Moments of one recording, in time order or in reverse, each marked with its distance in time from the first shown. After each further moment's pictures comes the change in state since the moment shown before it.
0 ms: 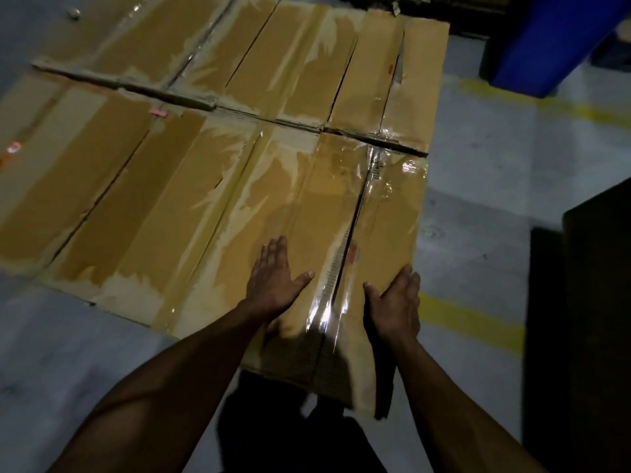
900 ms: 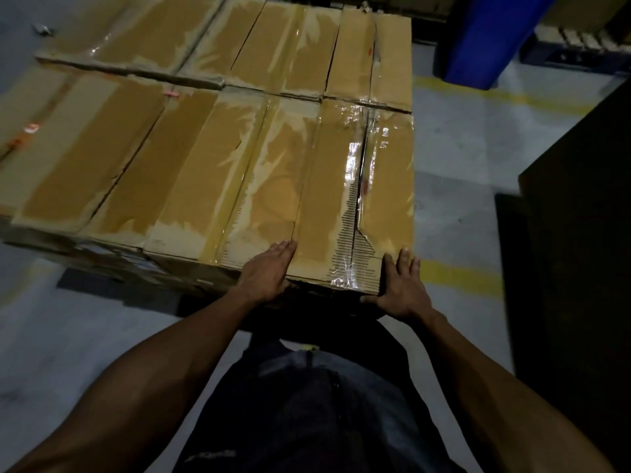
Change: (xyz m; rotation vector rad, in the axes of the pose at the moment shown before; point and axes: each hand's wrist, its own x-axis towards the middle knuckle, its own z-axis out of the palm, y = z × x) left_hand -0.111 -0.115 -0.003 0.415 -0.057 0.500; right_hand -0.133 0.064 0.032 -0.418 -0.196 -0.240
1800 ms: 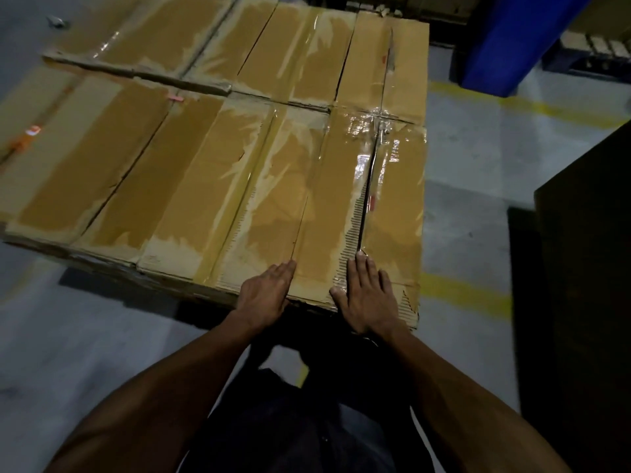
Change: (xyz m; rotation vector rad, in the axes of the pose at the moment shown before) left_hand 0.007 0.010 -0.008 0.061 0.058 -0.093; right_hand 0.039 -0.054 0.007 -0.175 0.030 -0.246
